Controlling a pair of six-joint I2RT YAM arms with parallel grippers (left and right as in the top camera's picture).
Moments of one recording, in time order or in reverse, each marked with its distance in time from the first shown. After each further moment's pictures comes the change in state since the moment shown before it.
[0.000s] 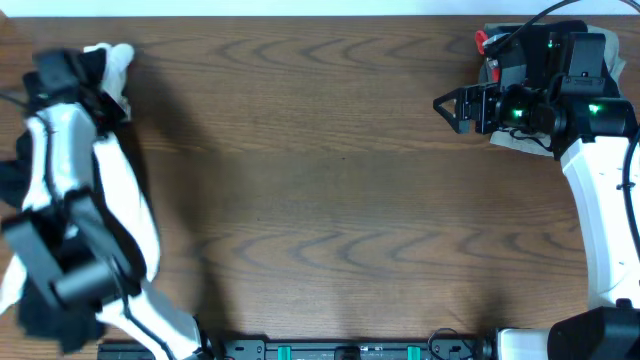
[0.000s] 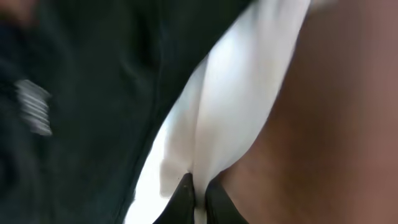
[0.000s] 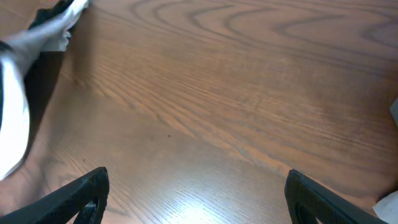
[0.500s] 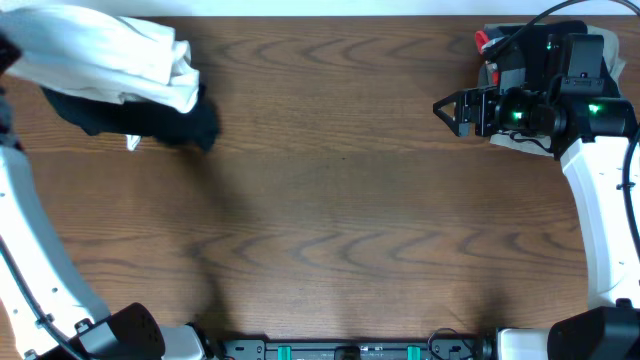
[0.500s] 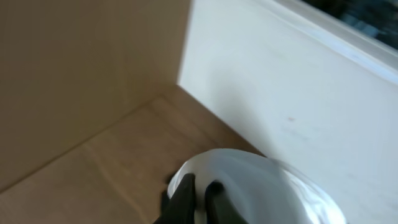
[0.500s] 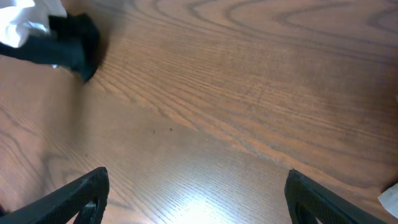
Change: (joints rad) left arm 0.127 -0.325 0.292 -0.037 0.053 0.018; right arm 0.000 0.000 0.000 -0.032 0.001 0.000
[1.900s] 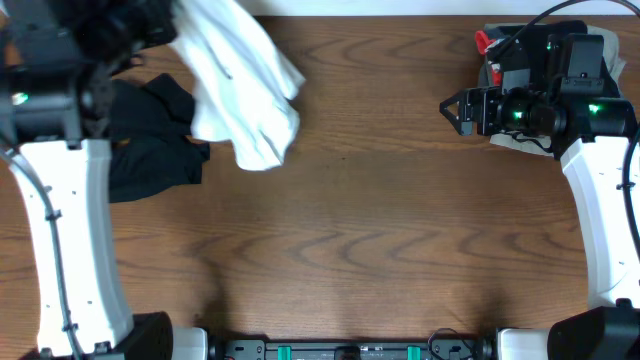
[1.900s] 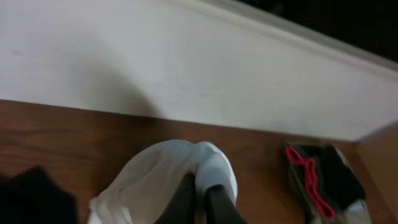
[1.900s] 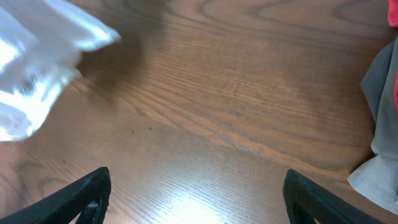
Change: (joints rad) left arm -0.497 0.026 0.145 -0.140 0.422 0.014; right arm 0.000 0.000 0.000 0.000 0.097 0.020
